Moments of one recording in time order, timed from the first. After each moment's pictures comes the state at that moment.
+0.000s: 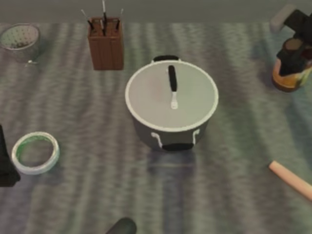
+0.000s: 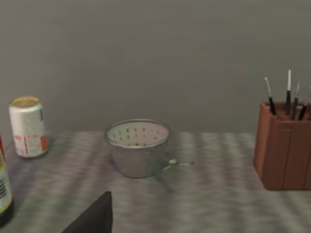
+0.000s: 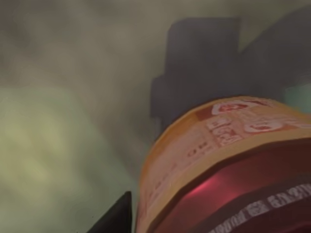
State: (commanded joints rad) left arm 0.00 0.00 0.00 0.00 0.00 0.00; right arm -0.01 3.04 3.30 -1.70 -0.14 -0.85
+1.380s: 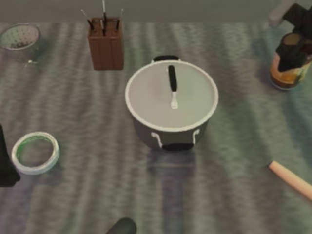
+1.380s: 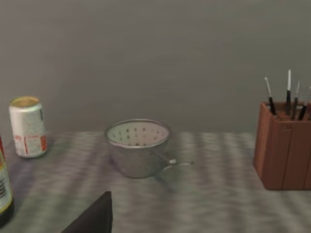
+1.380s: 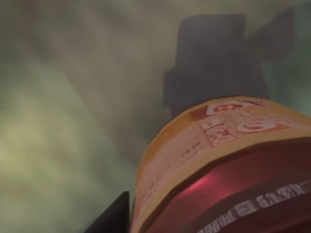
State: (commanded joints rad) left arm 0.00 0.00 0.00 0.00 0.00 0.00; right arm 0.00 2.96 3.19 -1.66 -0.14 -0.86
